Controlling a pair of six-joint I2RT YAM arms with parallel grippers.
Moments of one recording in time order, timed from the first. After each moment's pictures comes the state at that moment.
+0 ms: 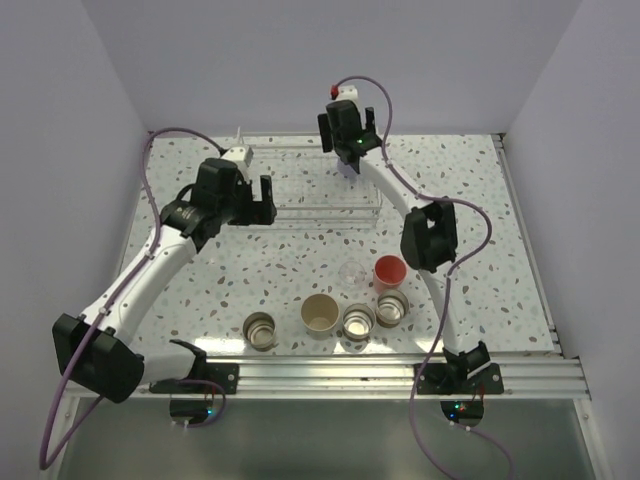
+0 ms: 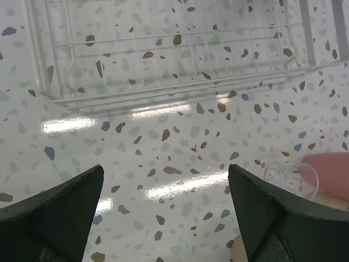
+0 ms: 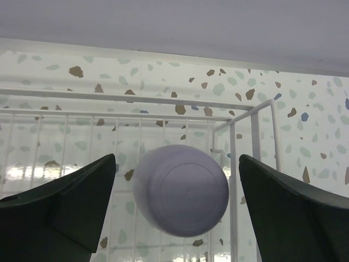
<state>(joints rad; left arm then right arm) -0.38 1.26 1.18 -0.59 -0.05 -0.33 0.50 2.48 2.37 -0.43 0.55 0.09</state>
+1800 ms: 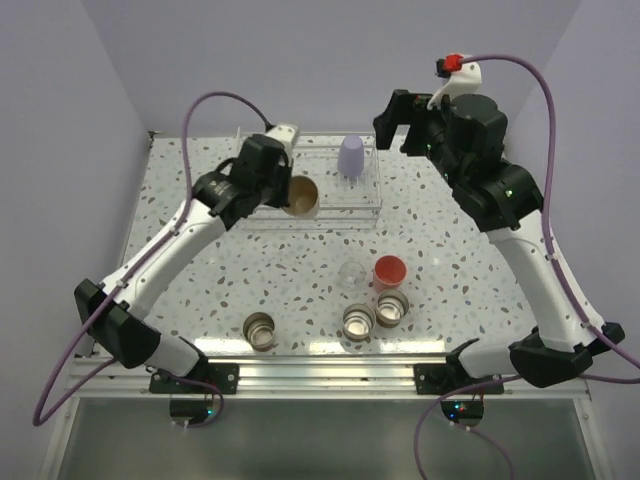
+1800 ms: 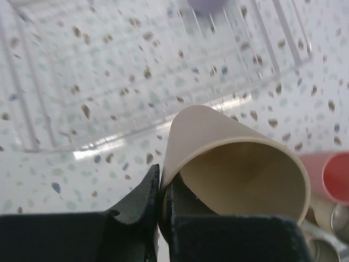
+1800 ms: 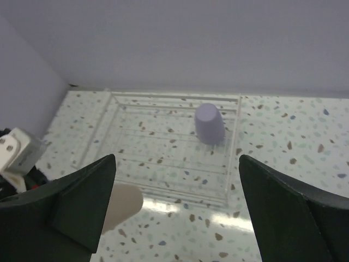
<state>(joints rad) -0.66 1.48 1.49 -0.75 -0.19 -0.24 0.55 1.35 1.80 -0.65 0.32 0.26</state>
